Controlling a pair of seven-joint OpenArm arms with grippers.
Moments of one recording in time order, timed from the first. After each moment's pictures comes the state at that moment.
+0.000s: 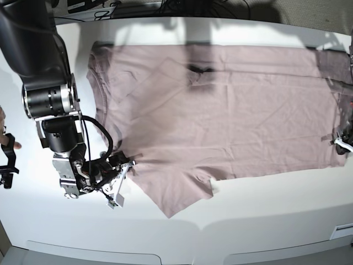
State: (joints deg) left arm -32.3 -32.4 -10.6 15.9 -11.2 -28.4 6.1; right arm 45.9 13.3 -14.2 21.6 16.4 31.8 -45.9
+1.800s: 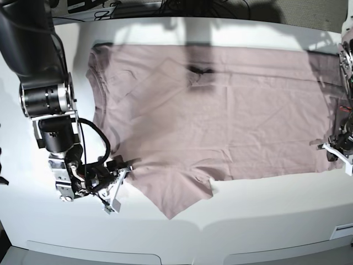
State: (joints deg) left arm -30.9 -28.2 -10.8 21.8 -7.7 -27.3 6.0; right arm 45.6 14.7 -14.2 25.4 19.0 31.8 -46.3
